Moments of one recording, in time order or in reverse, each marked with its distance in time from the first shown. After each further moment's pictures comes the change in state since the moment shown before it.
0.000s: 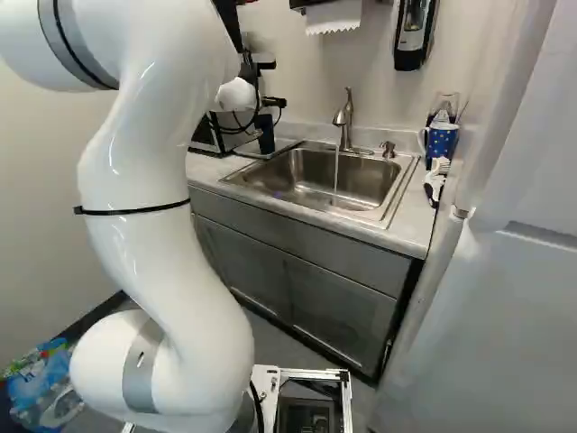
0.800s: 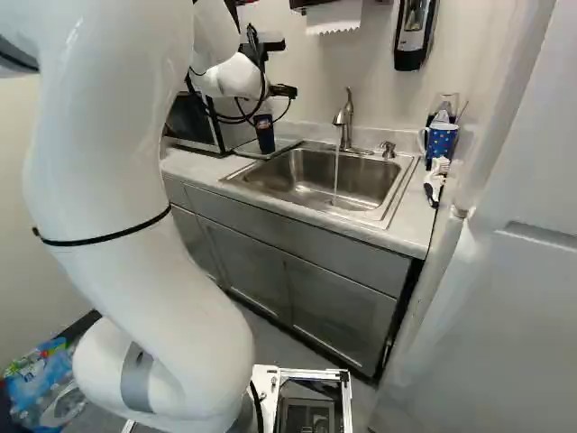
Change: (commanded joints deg) arm -4.3 11.1 7.7 -2.2 -5.6 0.0
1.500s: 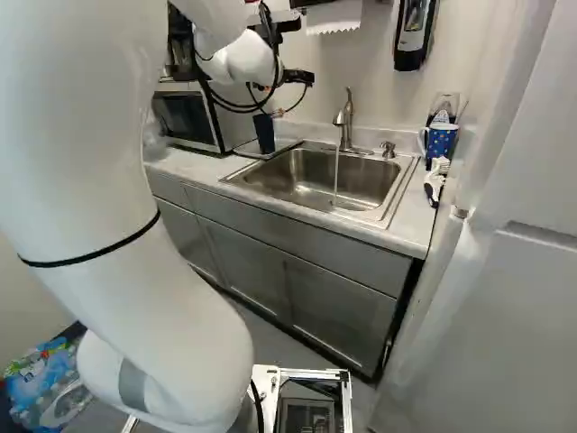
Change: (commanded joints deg) arm -5.5 4.4 0.5 -2.6 -2.7 0.0
